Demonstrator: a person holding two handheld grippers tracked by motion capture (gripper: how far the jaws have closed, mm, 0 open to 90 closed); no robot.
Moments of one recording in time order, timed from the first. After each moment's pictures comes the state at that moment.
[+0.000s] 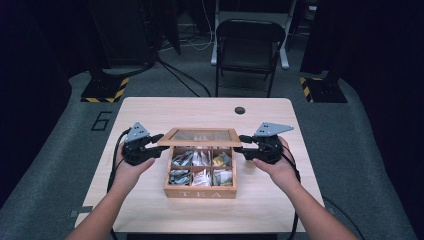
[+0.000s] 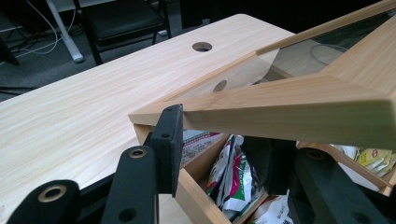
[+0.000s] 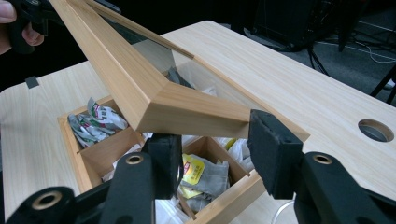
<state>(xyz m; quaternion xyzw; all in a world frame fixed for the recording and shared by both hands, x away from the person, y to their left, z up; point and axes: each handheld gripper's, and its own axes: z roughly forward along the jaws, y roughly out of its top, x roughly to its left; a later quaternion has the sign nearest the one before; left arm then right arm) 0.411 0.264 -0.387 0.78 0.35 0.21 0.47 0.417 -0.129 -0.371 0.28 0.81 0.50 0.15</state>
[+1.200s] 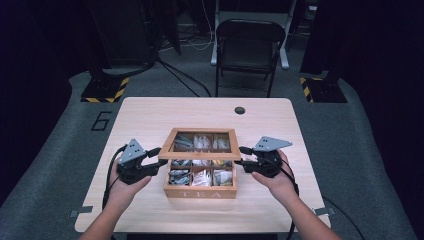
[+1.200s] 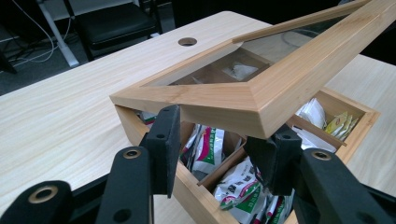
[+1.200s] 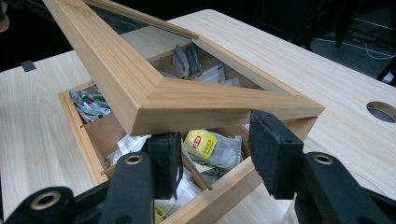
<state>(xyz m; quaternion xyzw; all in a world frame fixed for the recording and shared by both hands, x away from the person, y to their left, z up) 0.364 0.267 -0.398 0.78 0.33 0.22 0.48 0.395 -0.129 -0.400 0.28 0.81 0.49 0.16</state>
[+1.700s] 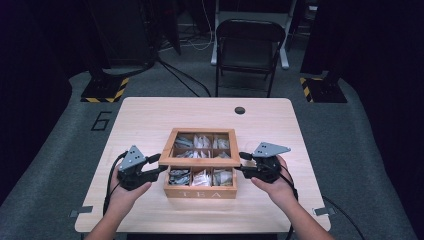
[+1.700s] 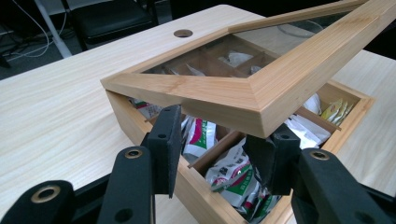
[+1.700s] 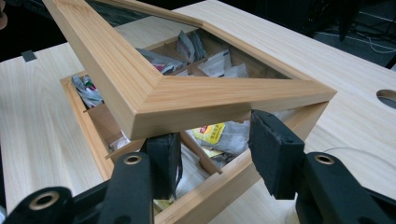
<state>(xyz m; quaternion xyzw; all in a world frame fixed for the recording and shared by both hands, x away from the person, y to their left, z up) 0.355 0.268 -0.416 0.78 0.34 0.21 0.48 0.386 -0.129 -0.415 0.28 0.81 0.49 0.16</state>
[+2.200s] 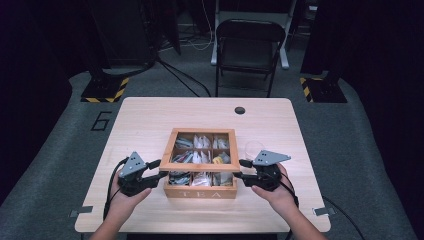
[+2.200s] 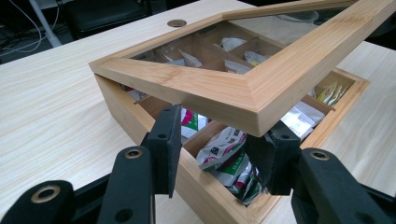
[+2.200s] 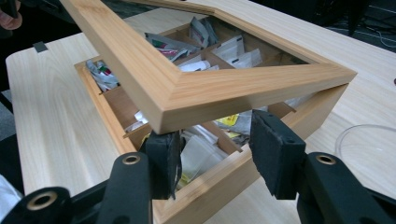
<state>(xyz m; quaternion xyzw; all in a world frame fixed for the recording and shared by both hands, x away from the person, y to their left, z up) 0.347 0.269 -0.428 0.79 0.33 0.20 0.48 0.370 -0.130 -0.427 0.28 0.81 0.49 0.15</state>
